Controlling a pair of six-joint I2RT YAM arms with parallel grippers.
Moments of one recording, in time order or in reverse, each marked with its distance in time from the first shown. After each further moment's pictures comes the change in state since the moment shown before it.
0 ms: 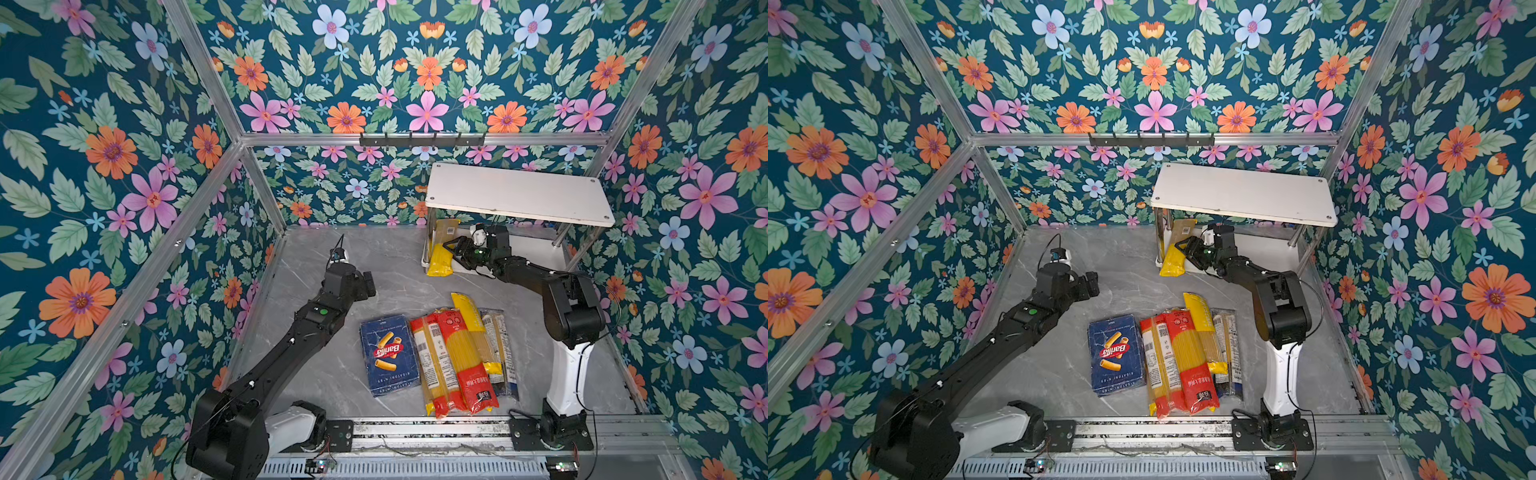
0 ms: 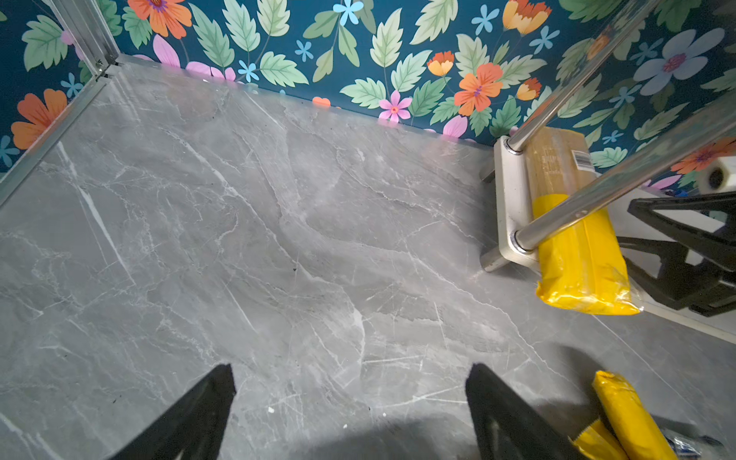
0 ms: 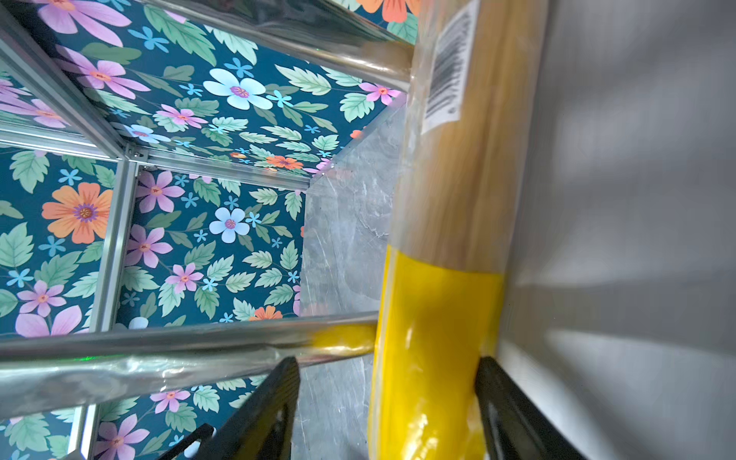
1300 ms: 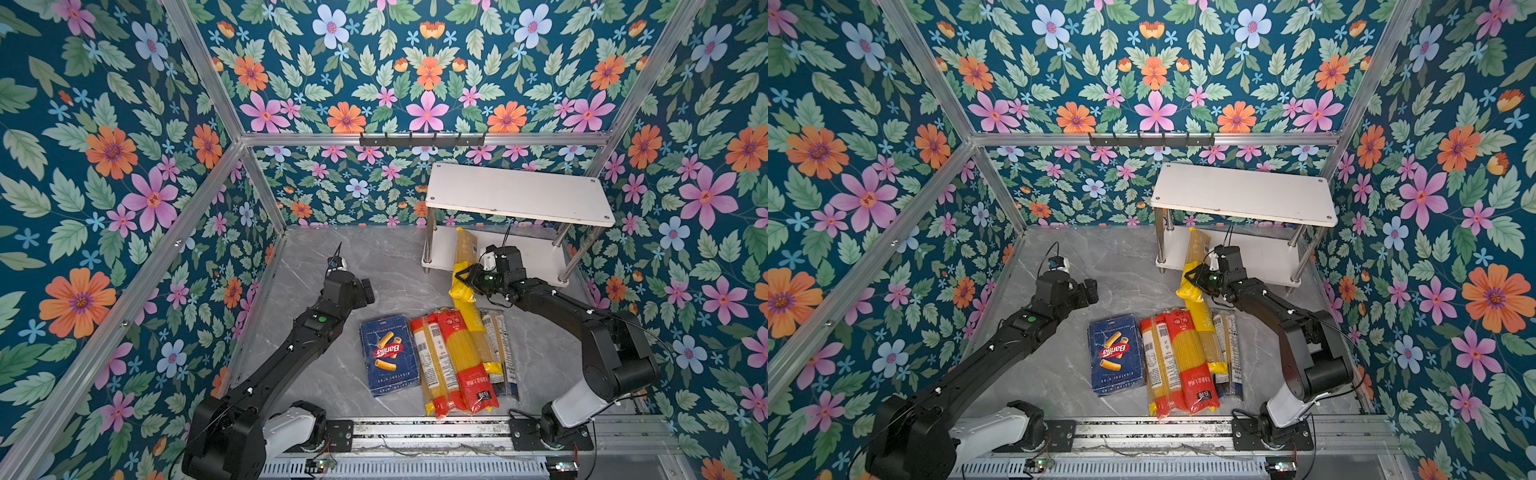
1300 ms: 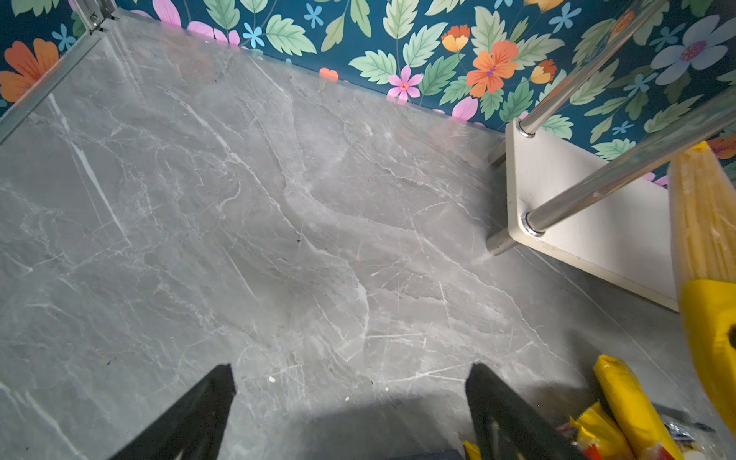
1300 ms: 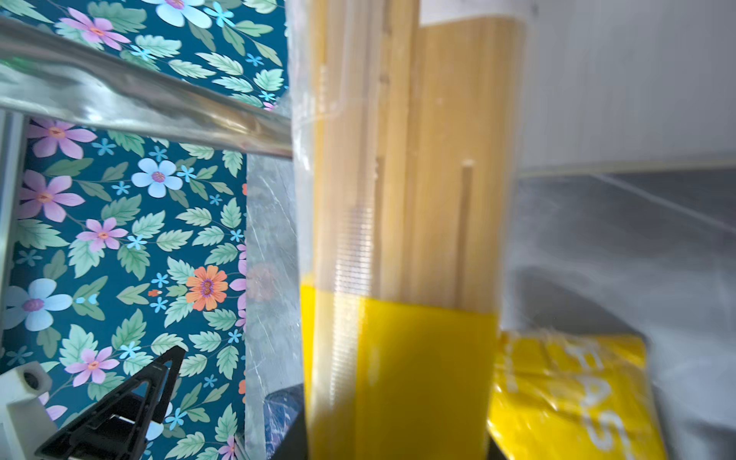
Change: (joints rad) left arm 0.000 -0.024 -0.056 0.001 0.011 -0.047; right arm 0.069 -0.433 -0.362 -0.227 0.166 -0.100
